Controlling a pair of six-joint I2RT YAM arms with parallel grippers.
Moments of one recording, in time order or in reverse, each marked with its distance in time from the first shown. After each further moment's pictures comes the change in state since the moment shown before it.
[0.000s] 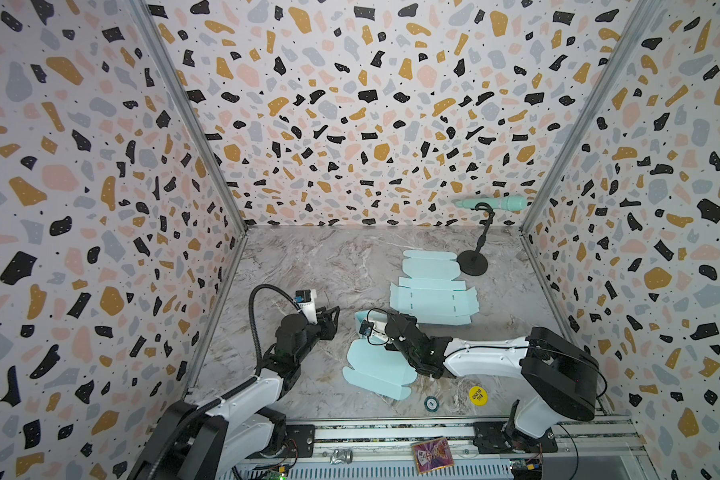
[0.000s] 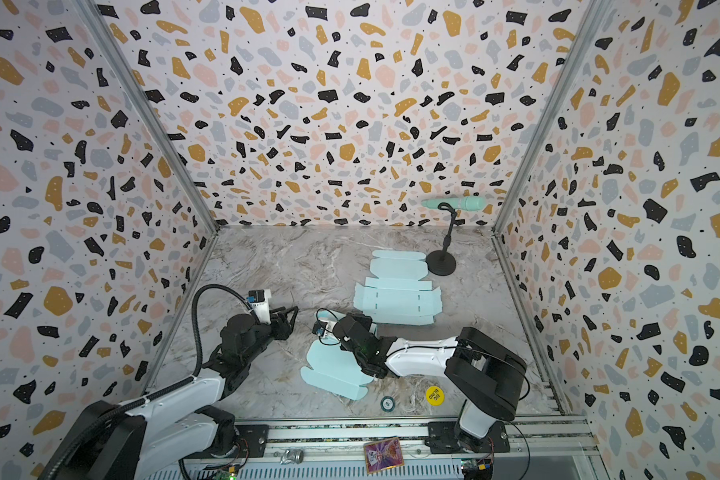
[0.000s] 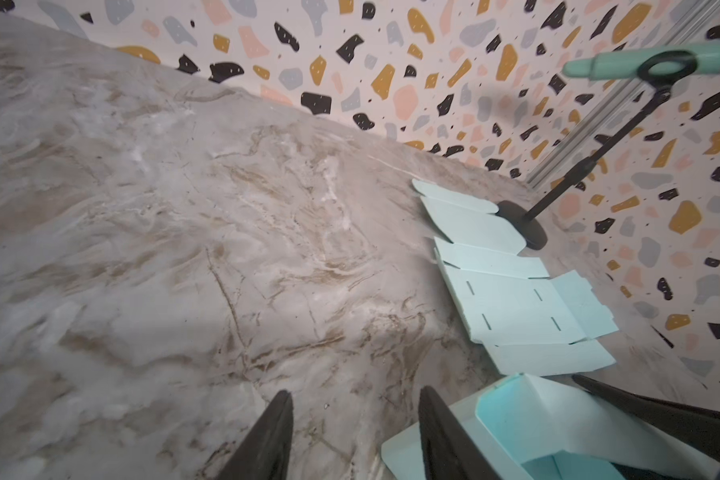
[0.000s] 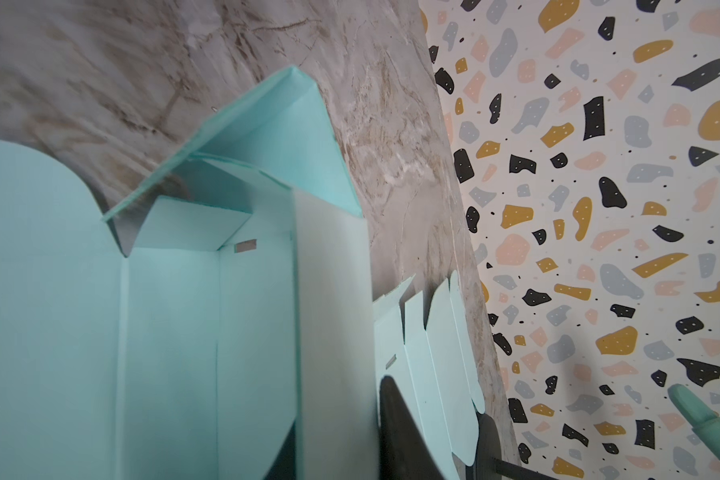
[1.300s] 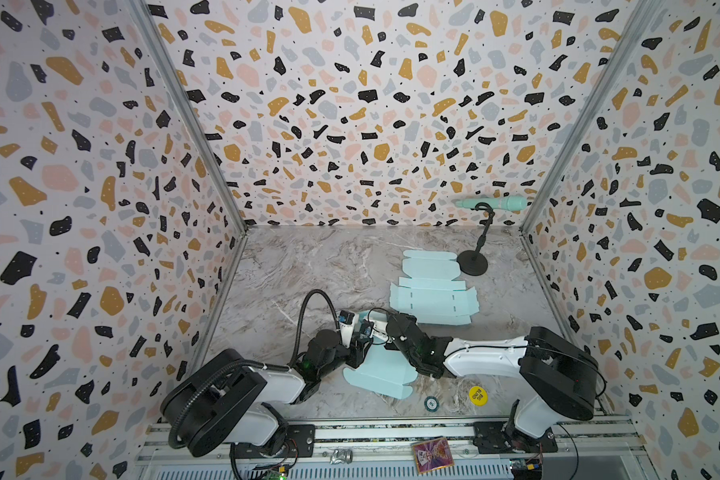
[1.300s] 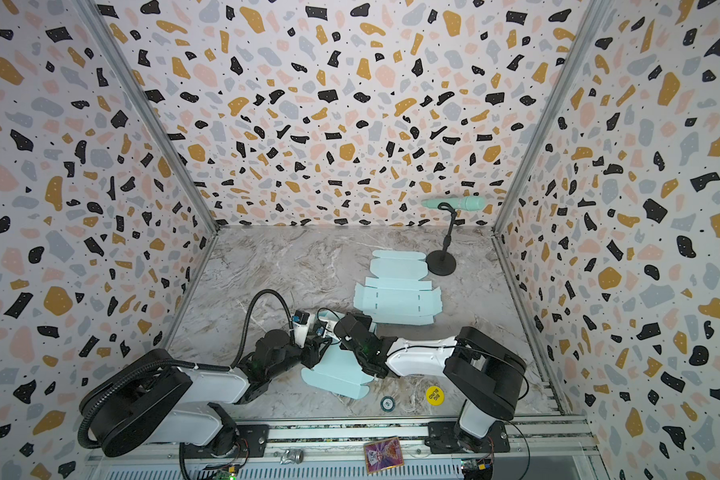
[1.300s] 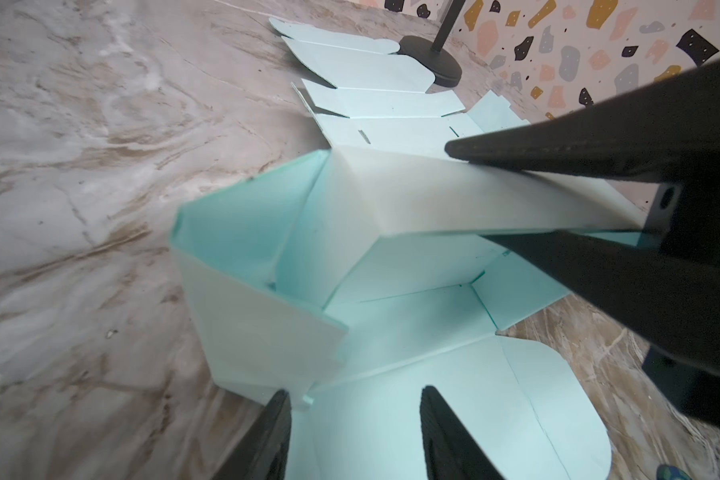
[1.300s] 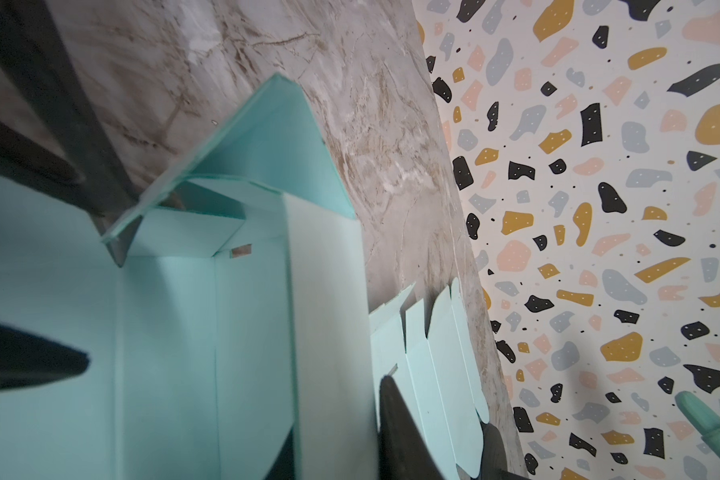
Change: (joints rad) left arm -0.327 0.253 -0.071 0.243 0.003 0.073; right arm -0.001 0.010 -0.006 0.040 -0.020 -0.002
